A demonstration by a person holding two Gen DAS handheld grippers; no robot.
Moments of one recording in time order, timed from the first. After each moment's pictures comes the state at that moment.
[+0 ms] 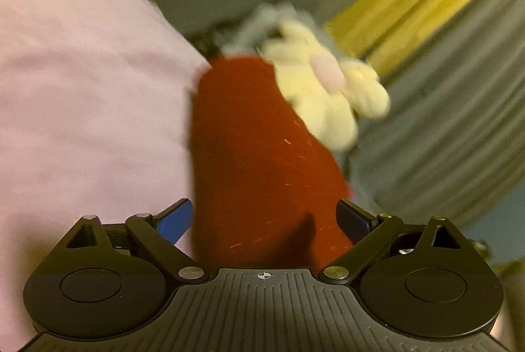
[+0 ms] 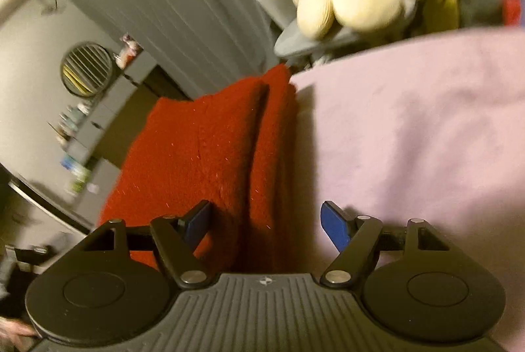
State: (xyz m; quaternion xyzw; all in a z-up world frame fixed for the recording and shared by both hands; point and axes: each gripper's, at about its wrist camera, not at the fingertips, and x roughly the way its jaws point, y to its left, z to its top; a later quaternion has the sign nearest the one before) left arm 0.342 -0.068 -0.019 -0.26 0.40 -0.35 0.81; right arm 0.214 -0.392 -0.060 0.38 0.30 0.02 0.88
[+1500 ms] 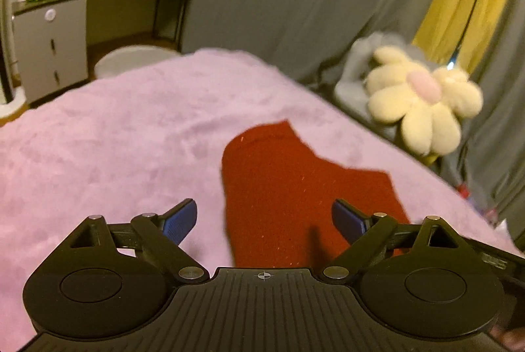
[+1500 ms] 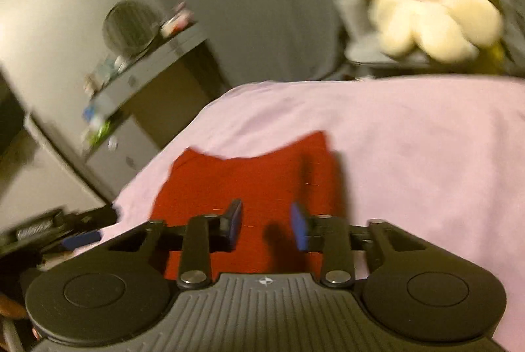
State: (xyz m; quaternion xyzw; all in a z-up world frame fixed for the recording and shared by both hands) left arm 0.248 0.003 0.054 -0.09 0.36 -0.12 0.92; right arm 0.188 -0.211 0.032 0.22 0.29 0.04 0.93
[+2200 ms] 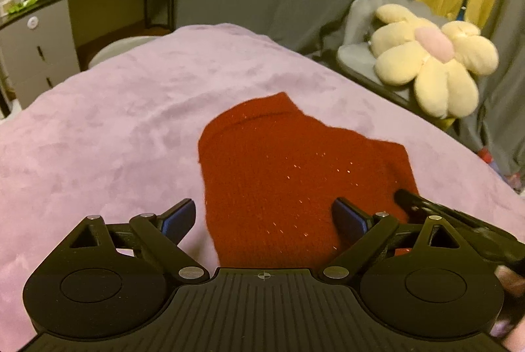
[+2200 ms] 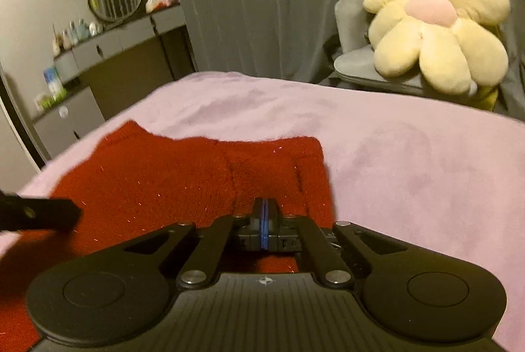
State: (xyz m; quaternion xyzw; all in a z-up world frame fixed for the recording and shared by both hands) left arm 0.269 -0.032 0.018 -0.04 0.39 -0.13 0.91; right arm 0.250 -0.219 -0.031 0.14 0.28 -0.02 0.95
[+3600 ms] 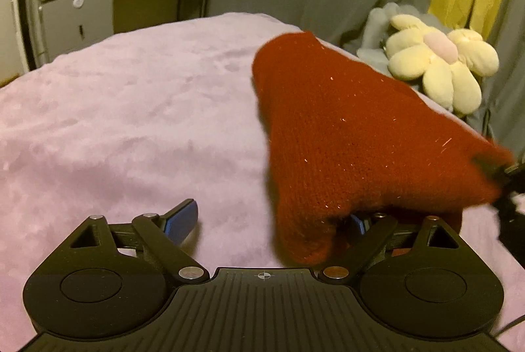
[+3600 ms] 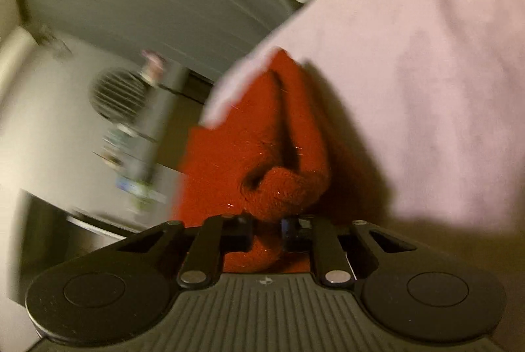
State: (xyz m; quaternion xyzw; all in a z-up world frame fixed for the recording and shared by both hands) left arm 0.136 0.022 -0.028 -0.07 0.36 -0.08 0.93; right arm 0.102 -0.261 -0.059 0.54 0.24 0.07 0.80
